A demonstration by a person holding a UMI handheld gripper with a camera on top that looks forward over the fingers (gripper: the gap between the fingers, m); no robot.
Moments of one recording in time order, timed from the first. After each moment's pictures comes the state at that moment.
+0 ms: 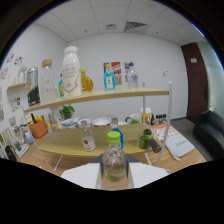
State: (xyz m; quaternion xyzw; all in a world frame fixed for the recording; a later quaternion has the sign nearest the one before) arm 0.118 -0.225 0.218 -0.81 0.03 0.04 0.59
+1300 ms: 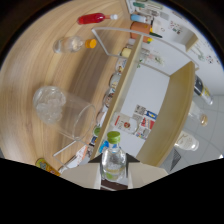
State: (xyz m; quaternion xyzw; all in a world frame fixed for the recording) arm 0.105 -0.196 0.201 -0.47 -0.59 -0.57 0.31
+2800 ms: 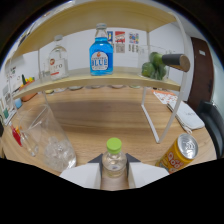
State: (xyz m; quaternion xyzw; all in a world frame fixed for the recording) arm 0.149 -0.211 0.017 -0.89 -0.01 0.00 0.46
